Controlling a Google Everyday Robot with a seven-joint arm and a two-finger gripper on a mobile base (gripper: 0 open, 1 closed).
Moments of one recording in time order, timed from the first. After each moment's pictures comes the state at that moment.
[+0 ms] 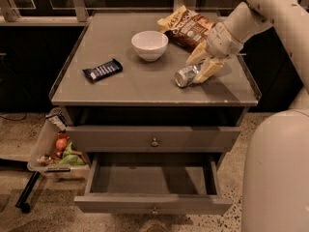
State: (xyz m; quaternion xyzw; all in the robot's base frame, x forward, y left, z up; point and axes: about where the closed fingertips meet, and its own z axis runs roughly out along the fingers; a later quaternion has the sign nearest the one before) arm 0.662 -0.151 0.850 -0.79 0.53 0.13 0.27
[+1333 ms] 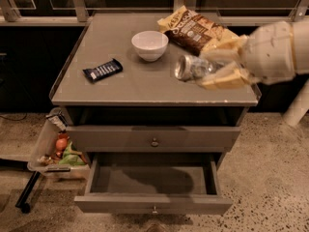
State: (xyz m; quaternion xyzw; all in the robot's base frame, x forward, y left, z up) arm 0.496 -0.127 0.975 -0.64 0.58 0.12 0.49
